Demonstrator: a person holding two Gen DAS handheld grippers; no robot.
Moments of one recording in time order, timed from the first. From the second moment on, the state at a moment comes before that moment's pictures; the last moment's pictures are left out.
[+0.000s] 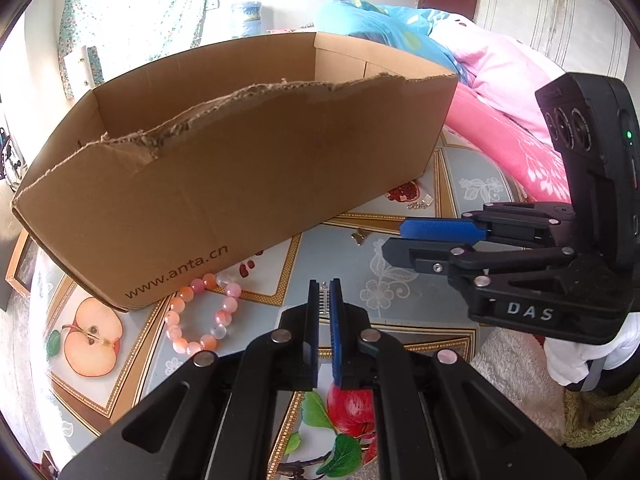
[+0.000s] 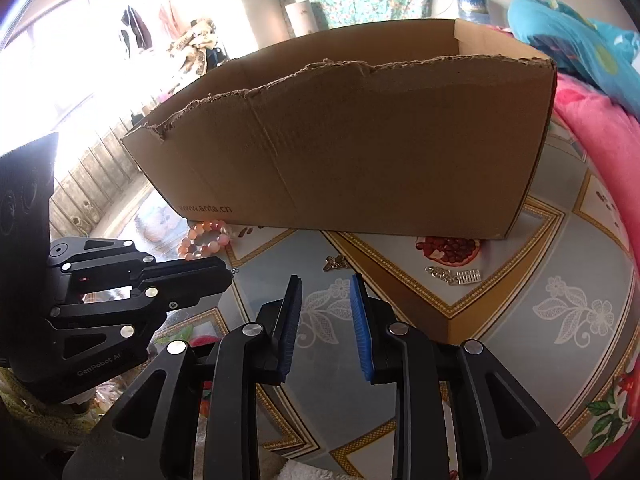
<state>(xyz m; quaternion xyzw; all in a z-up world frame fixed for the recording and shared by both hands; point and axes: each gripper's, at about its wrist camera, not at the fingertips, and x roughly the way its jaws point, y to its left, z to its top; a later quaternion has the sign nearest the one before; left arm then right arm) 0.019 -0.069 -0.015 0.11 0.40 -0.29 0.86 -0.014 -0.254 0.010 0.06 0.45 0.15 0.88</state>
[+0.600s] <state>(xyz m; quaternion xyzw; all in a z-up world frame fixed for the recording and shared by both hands) 0.022 -0.053 -0.018 0.09 0.40 -0.31 0.86 0.009 -0.229 -0.002 -0.07 0.44 0.17 0.88</state>
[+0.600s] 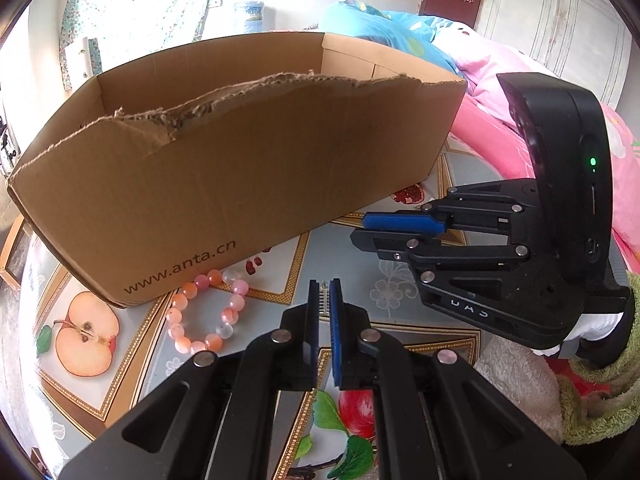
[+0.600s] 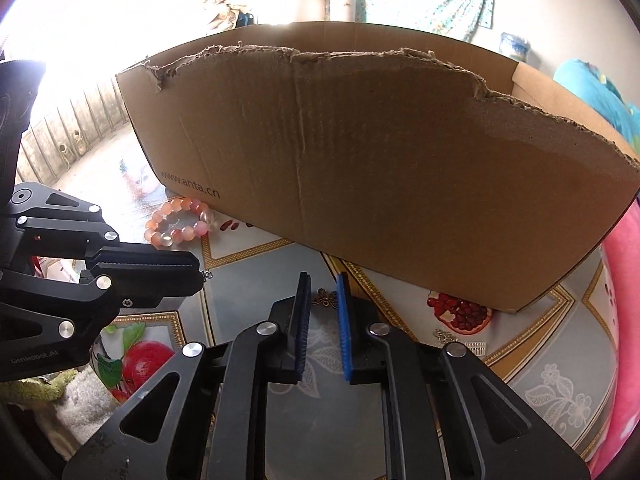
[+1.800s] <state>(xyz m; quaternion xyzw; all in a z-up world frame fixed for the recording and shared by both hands) 0.020 -0.048 -0.014 0.09 0.40 -0.30 0.86 0.024 -0.227 -0.004 -0.06 0.46 0.17 0.87</state>
